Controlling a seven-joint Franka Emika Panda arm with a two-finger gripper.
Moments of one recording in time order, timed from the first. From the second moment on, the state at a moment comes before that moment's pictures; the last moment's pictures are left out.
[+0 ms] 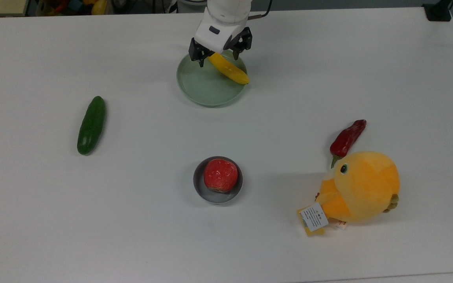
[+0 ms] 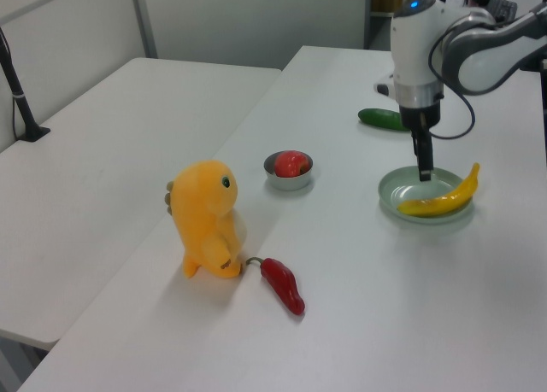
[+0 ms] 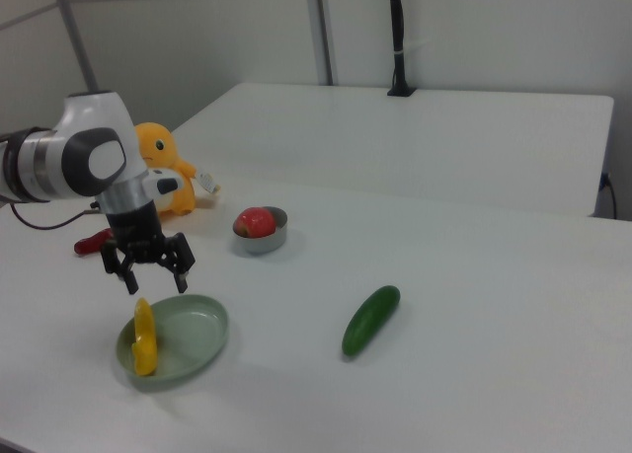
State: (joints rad) arm 0.29 0.04 -0.04 -2.09 -0.10 2.01 -0.06
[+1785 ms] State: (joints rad) arm 0.11 0.06 -0.06 -1.58 0.10 1.73 0.08
